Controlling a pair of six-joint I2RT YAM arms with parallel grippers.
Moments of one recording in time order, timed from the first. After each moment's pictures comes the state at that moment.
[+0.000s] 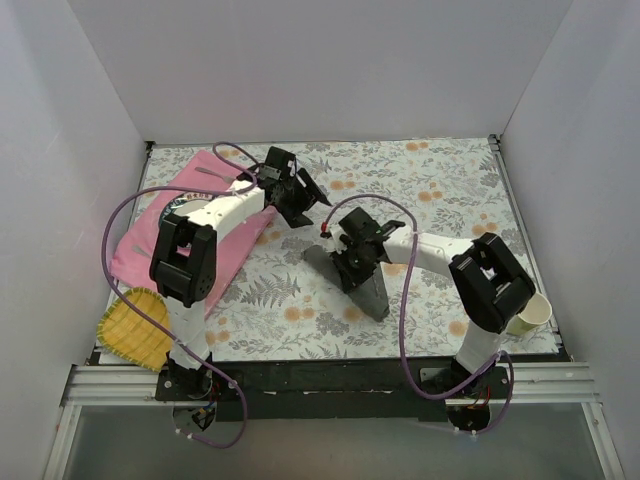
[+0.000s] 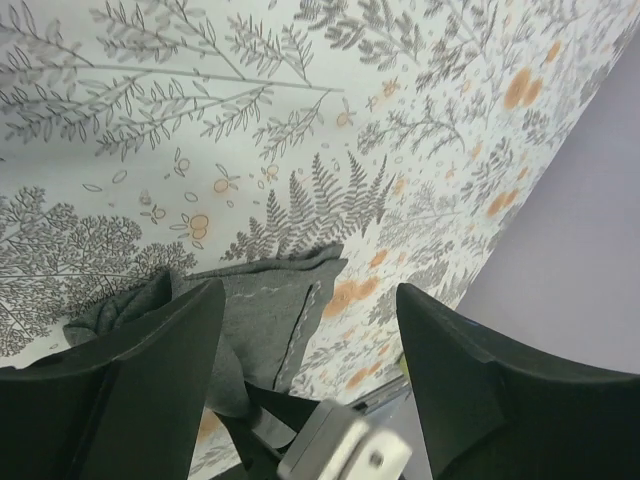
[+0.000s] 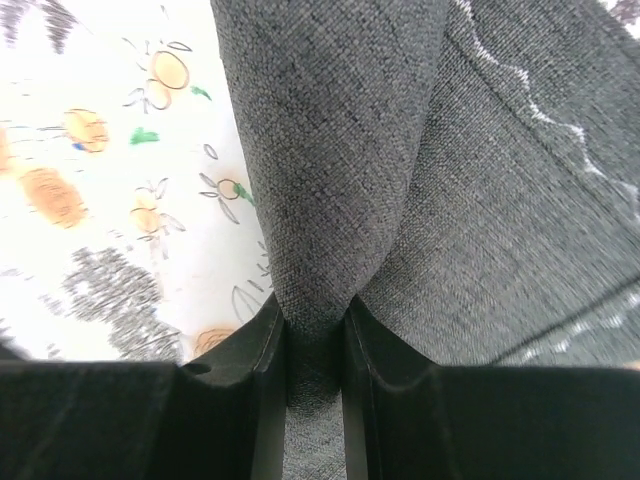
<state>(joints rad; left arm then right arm) -0.45 1.96 1.51 -0.48 0.30 -1.07 0.80 1.75 1.09 -0.52 -0.15 0.03</state>
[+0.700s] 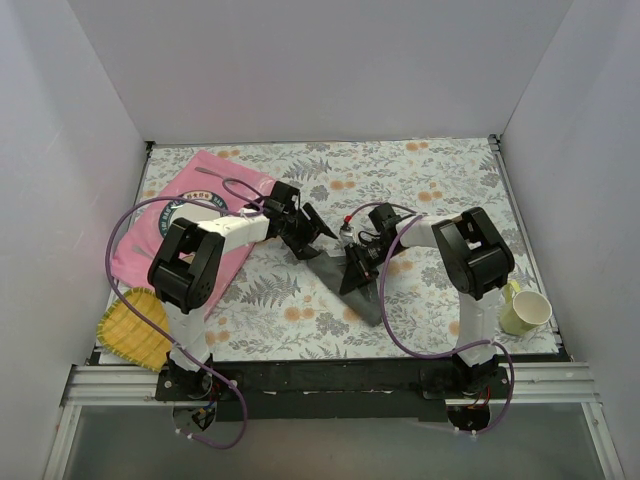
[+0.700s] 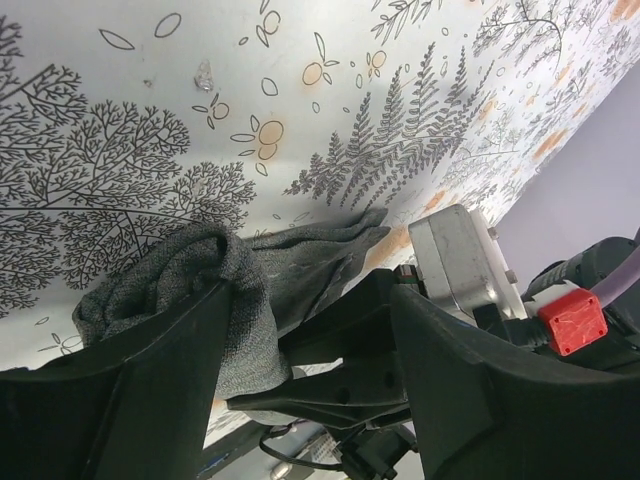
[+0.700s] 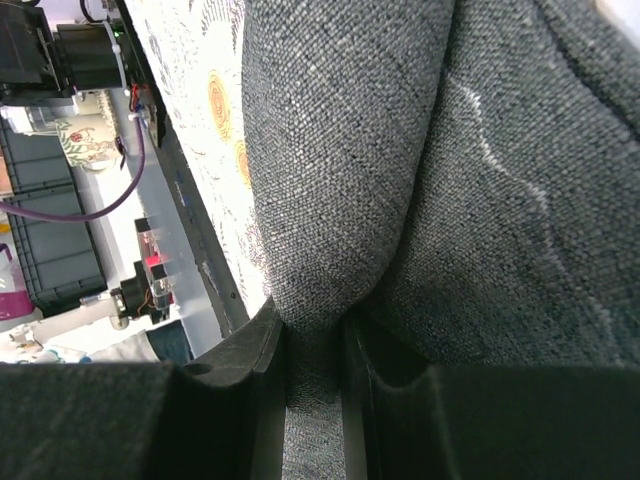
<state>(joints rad) -0.50 1.91 1.22 -0.26 0.40 -1.19 0.48 2.00 1.09 -0.44 -1.04 0.02</state>
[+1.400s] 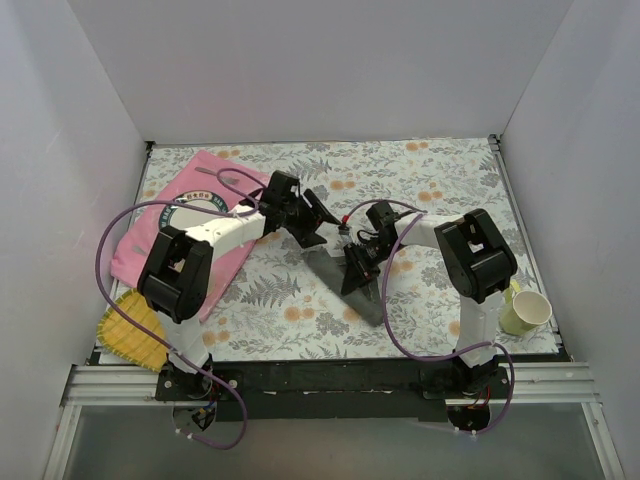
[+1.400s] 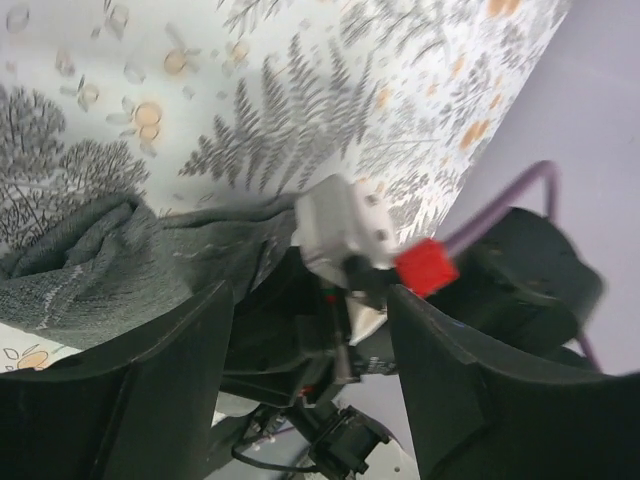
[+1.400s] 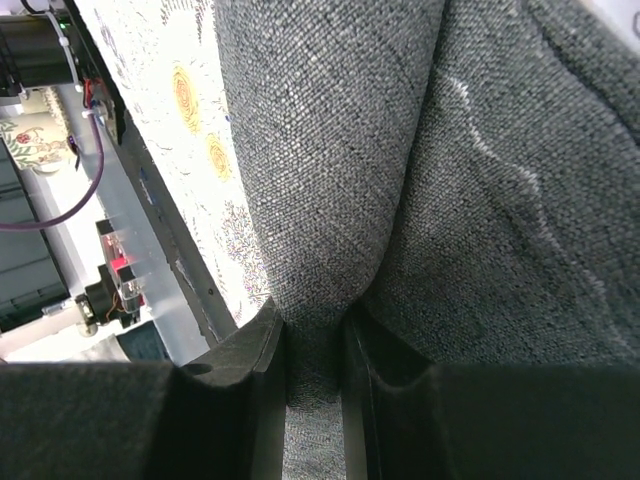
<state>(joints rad) -0.51 1.82 1.29 -0.27 0.35 -1.19 0.49 1.97 1.11 -0.53 -0.93 -0.01</state>
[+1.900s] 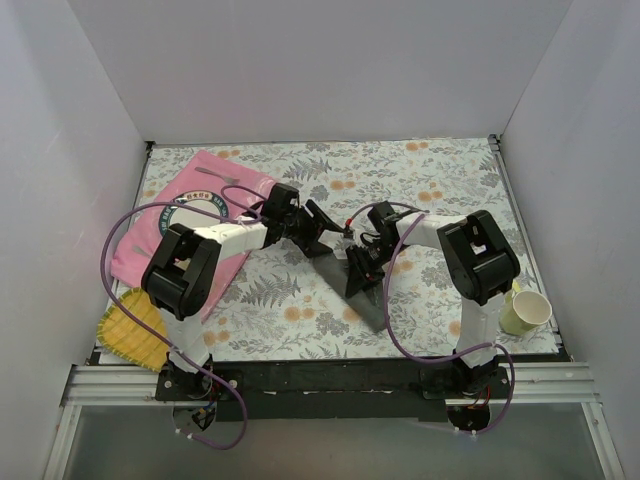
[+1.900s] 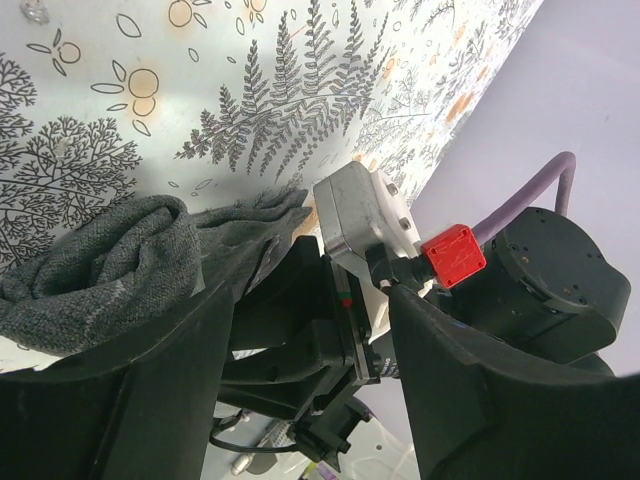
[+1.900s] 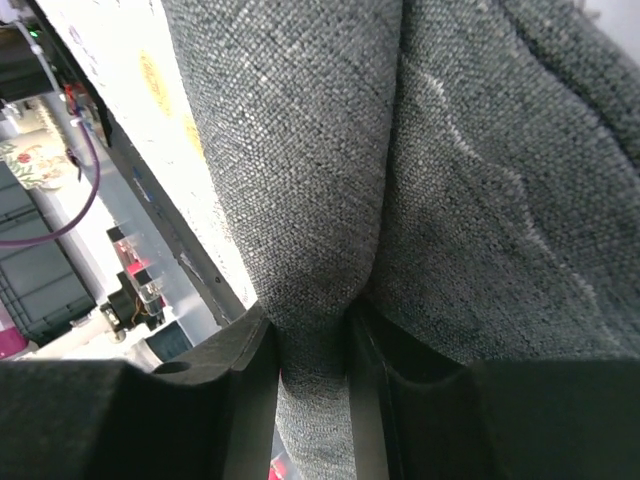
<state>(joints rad) -0.52 1.86 1.13 -0.05 0.46 -1.31 0.49 1.95 1.12 -0.61 -0.86 0.06</state>
